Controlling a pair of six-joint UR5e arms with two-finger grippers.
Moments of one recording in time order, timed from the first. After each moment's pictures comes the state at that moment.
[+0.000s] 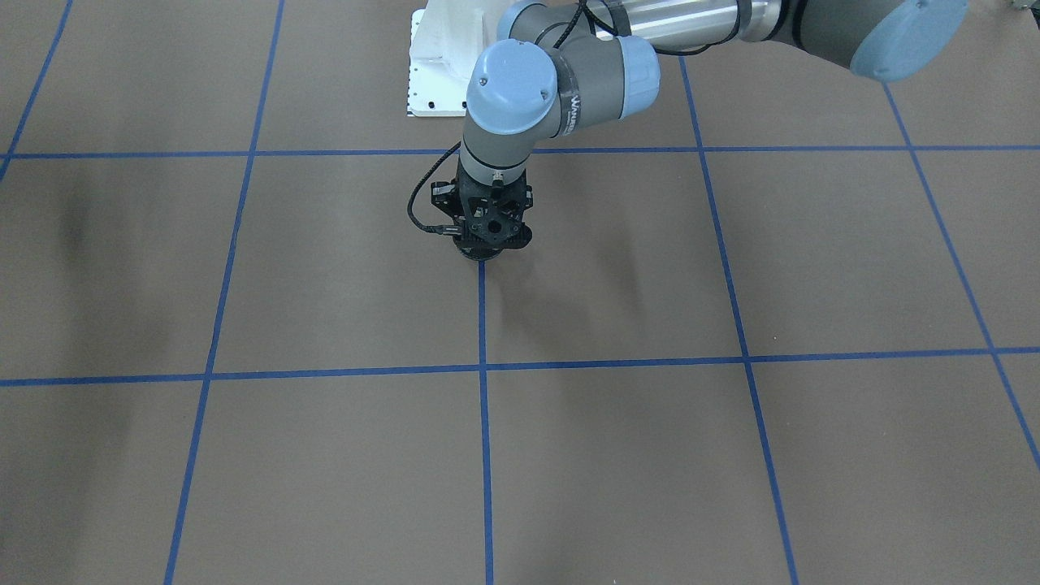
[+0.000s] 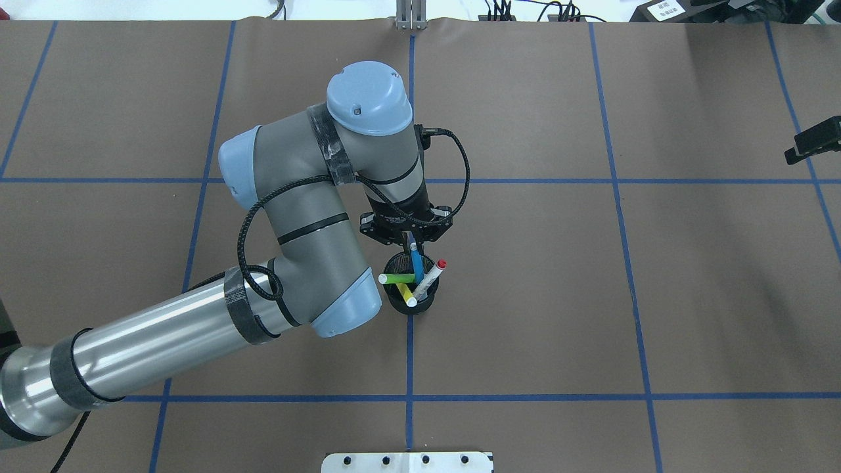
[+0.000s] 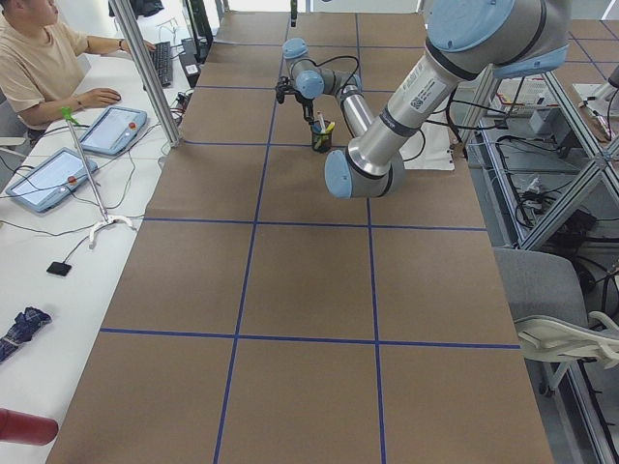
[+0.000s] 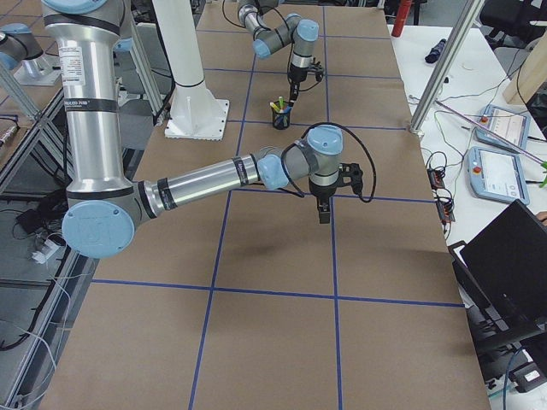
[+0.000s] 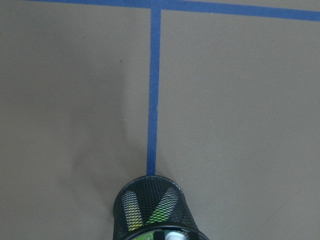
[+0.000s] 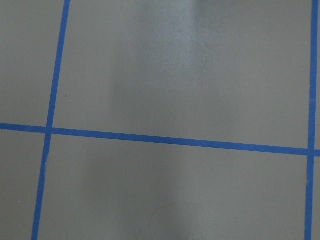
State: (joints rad) left arm -0.57 -2.49 -1.50 -1.54 -2.15 -1.21; right arm 1.30 -1.53 1.84 -1.46 2.31 0.41
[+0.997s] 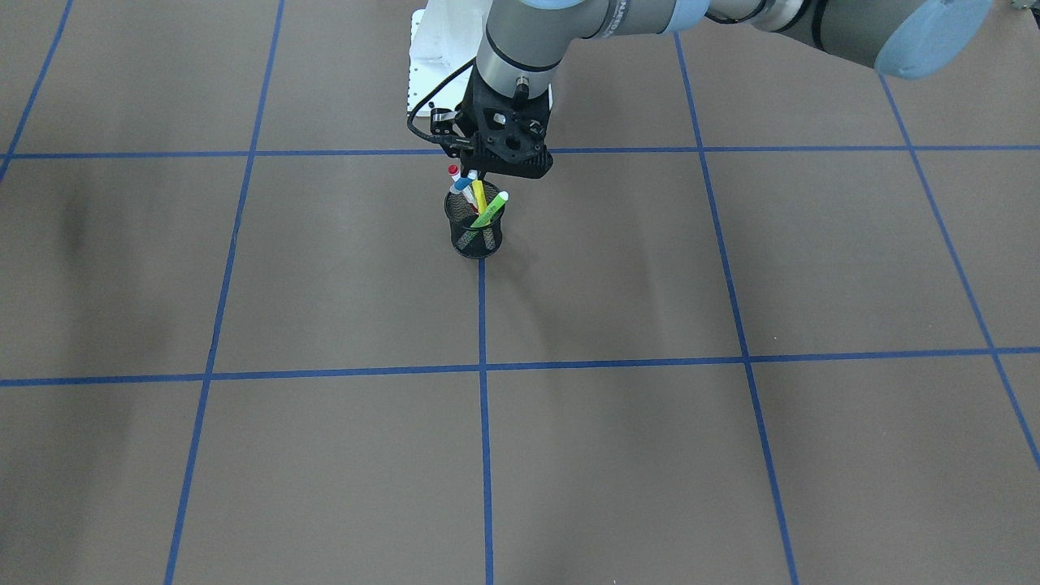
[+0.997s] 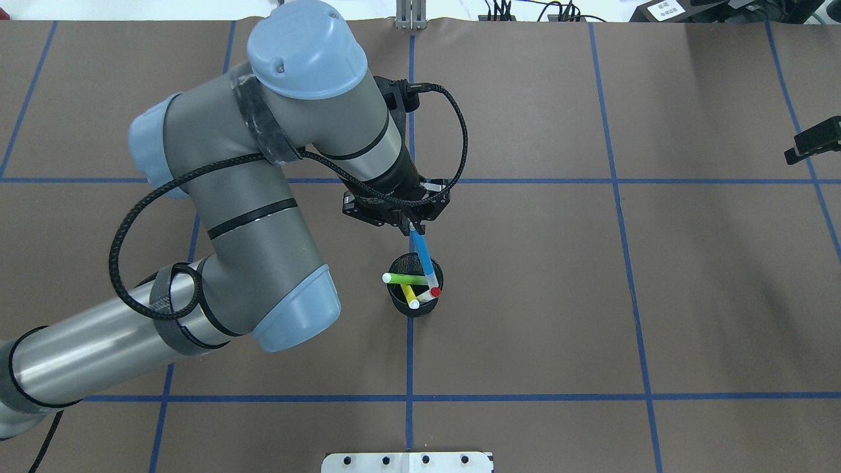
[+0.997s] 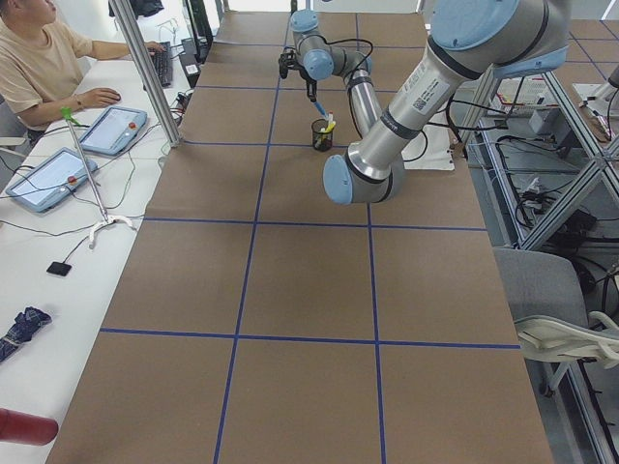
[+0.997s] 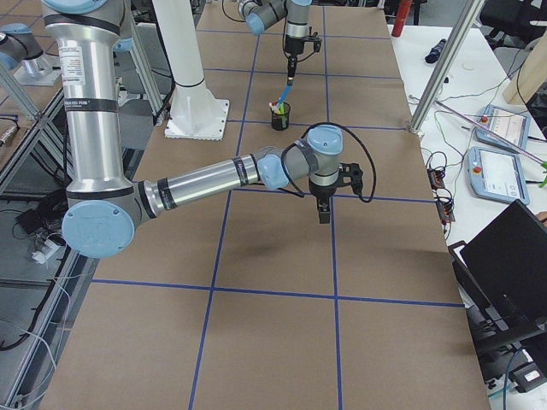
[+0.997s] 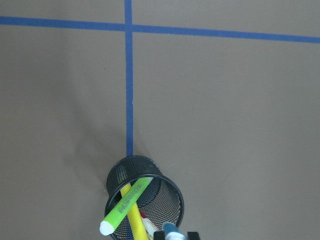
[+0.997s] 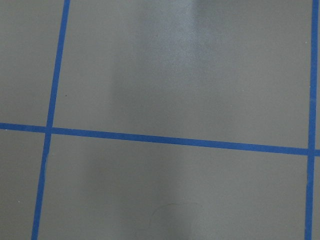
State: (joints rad) left arm -0.62 -2.45 -1.77 -1.47 -2.14 -1.24; right arm 1.30 -1.53 1.84 -1.46 2.31 0.41
